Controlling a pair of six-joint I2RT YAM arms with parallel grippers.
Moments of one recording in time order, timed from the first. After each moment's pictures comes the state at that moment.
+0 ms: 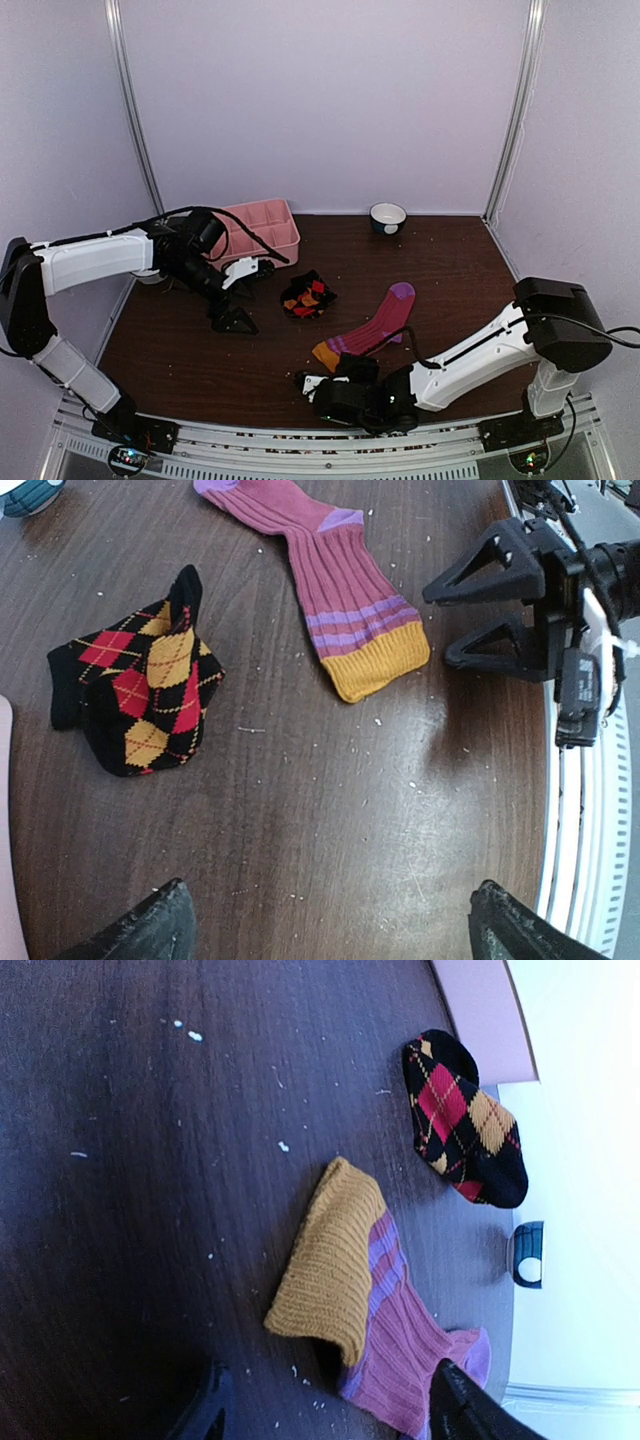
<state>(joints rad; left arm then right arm) -0.57 1.50 1.07 -0.71 0.58 0.70 1.47 1.87 0.93 -0.07 0.86 -0.26</state>
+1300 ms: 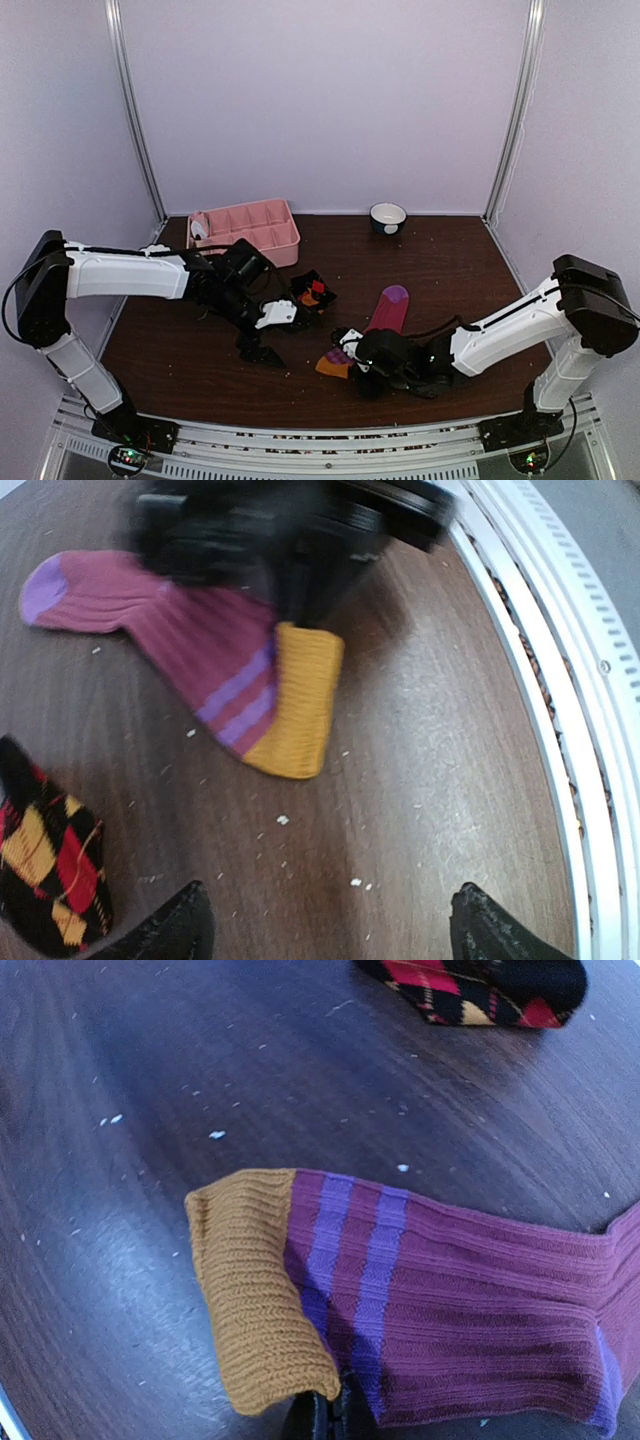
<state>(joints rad) -0.82 1.61 1.01 -0.51 0.55 0.85 1.23 1.67 0.71 0.09 0.29 0.28</state>
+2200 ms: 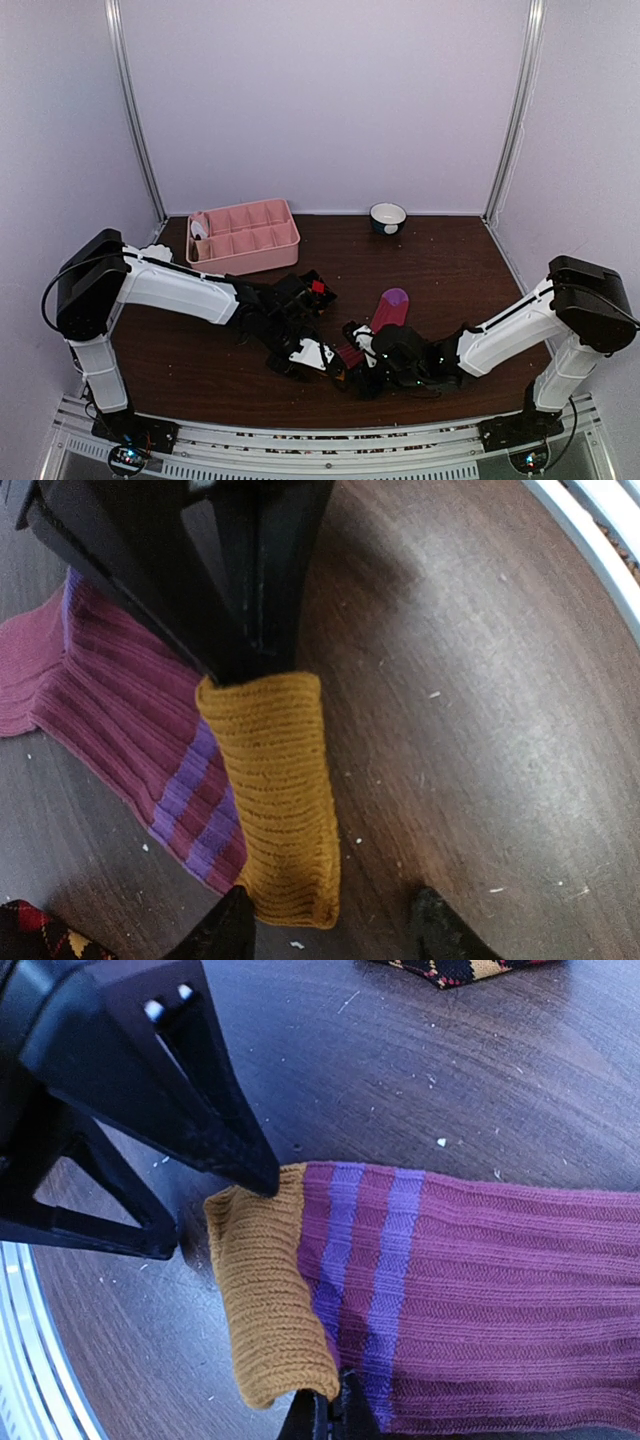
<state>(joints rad) -1.02 1.85 1.09 -0.37 0.29 1.06 1.16 1.67 0.60 0.34 0.07 0.53</state>
